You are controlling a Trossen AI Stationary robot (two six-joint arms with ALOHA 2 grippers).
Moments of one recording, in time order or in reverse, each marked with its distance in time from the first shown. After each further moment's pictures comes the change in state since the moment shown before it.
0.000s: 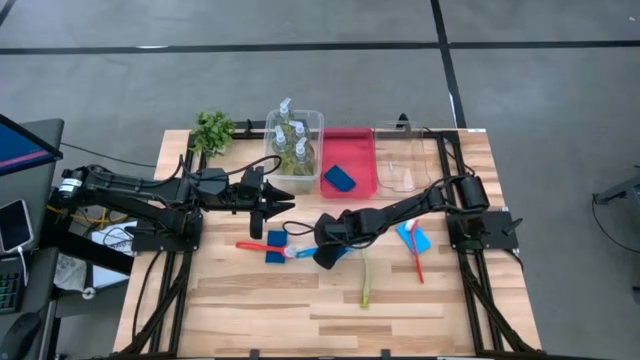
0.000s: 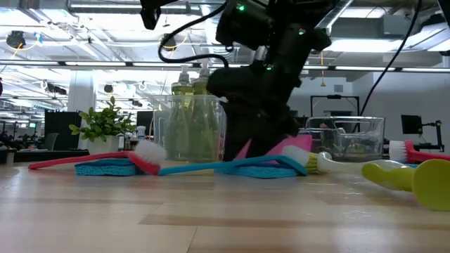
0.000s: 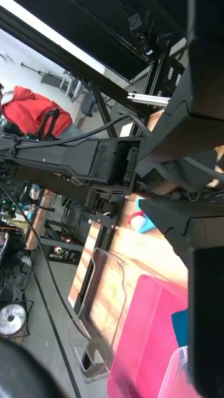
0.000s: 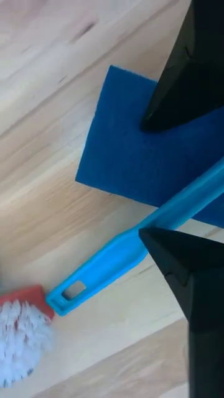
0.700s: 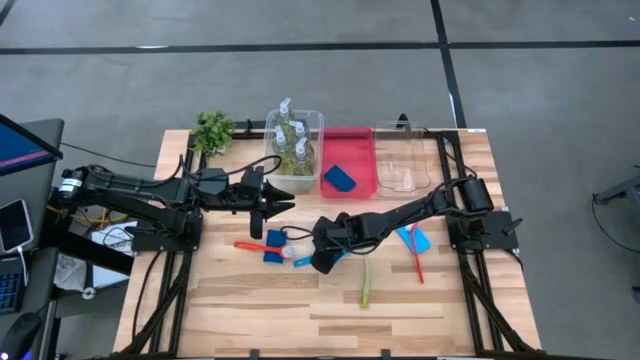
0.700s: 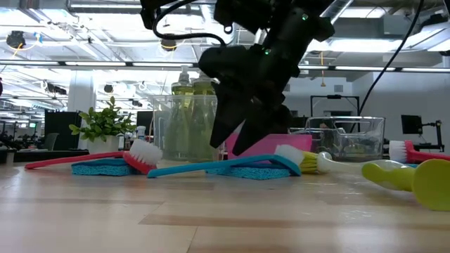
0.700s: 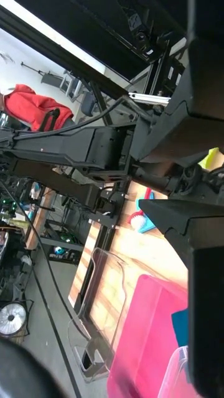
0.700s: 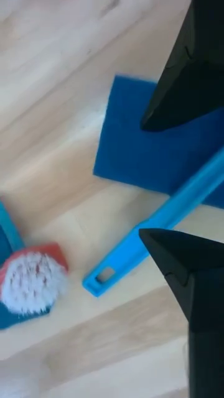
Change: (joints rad) left arm 0.000 0.000 0.000 0.000 -0.002 0.000; right arm 0.016 -0.070 -0.001 0.042 0.047 0.004
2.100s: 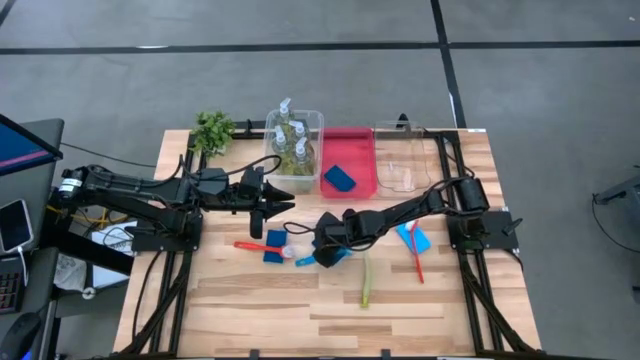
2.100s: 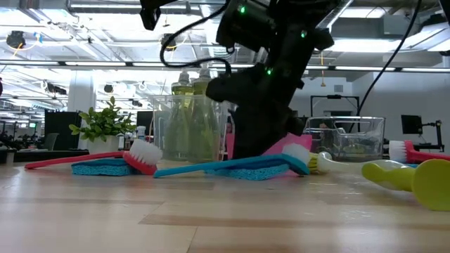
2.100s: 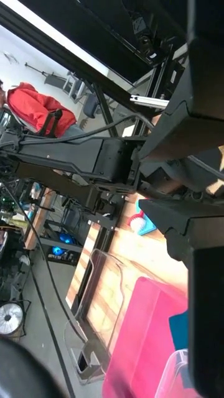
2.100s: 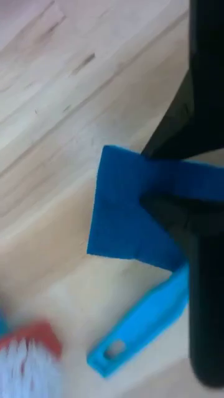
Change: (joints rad) left arm 0.000 0.000 0.000 0.000 0.000 -0.026; right arm 0.000 0.035 -0.012 -0.067 0.029 0.052
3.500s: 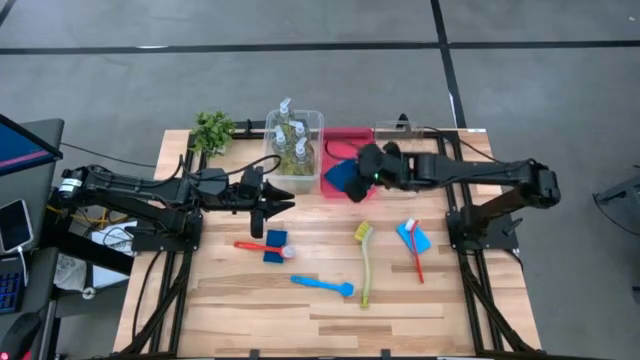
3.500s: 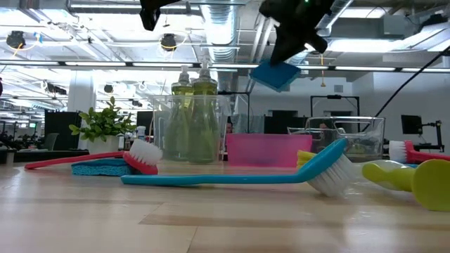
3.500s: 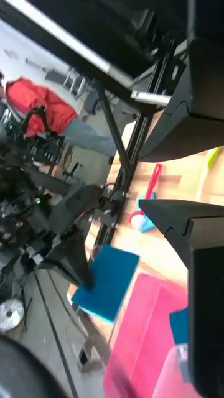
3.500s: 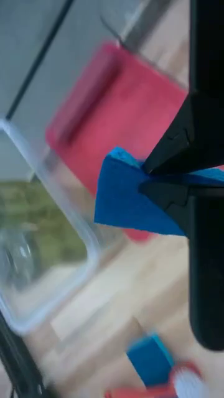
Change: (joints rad) left arm 0.000 0.000 0.000 0.000 -0.021 0.003; right arm -0.296 -0.562 0.002 -0.278 0.244 -0.271
